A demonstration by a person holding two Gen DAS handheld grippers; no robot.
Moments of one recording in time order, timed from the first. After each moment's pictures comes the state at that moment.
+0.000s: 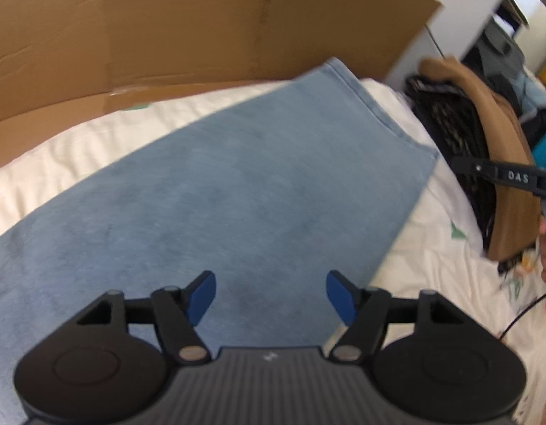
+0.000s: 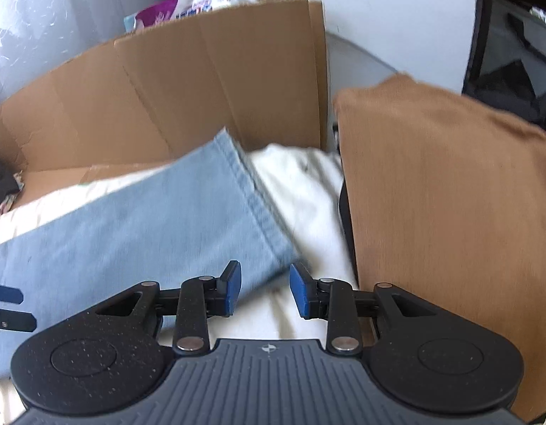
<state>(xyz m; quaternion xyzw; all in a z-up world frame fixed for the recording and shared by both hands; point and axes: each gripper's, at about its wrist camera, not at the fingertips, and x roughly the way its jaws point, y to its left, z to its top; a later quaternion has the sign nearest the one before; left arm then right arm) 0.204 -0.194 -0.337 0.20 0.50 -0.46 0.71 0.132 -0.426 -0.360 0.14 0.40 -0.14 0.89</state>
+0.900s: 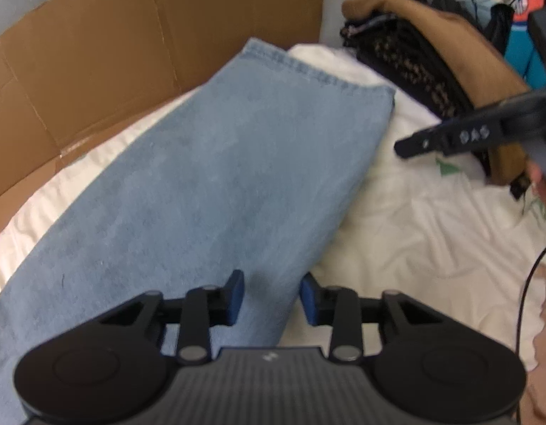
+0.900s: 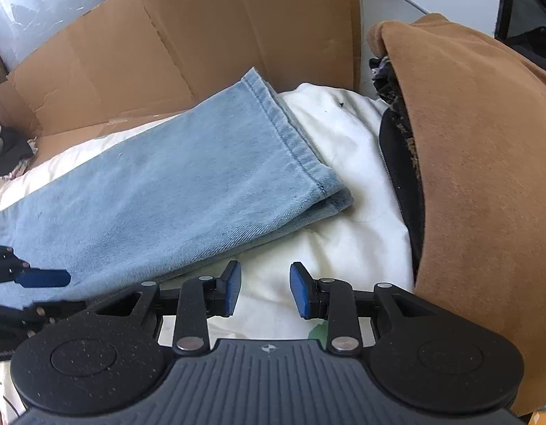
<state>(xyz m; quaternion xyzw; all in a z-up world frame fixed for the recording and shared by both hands) 0.153 -0.221 -0.361 0.30 0.40 -0.51 0.70 0.134 -0.406 -0.393 0.14 0.44 -0.10 0.88</state>
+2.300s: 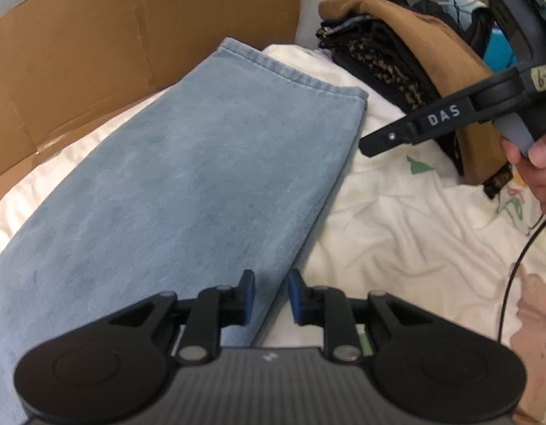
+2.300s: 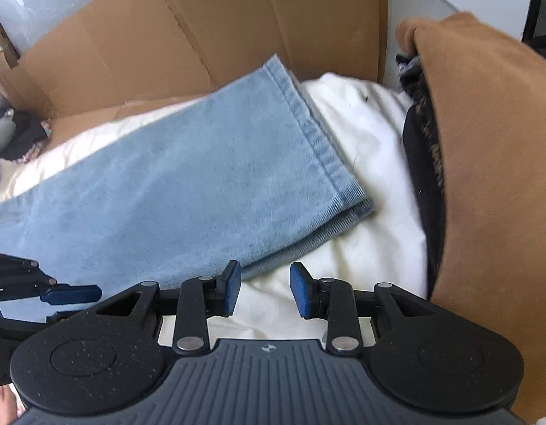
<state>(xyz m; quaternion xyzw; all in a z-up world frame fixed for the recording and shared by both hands) 0.145 -0.219 -0.354 0.28 0.41 -0.53 0.68 0.152 -0.410 -0.382 0.15 0.47 -0.06 0.87</state>
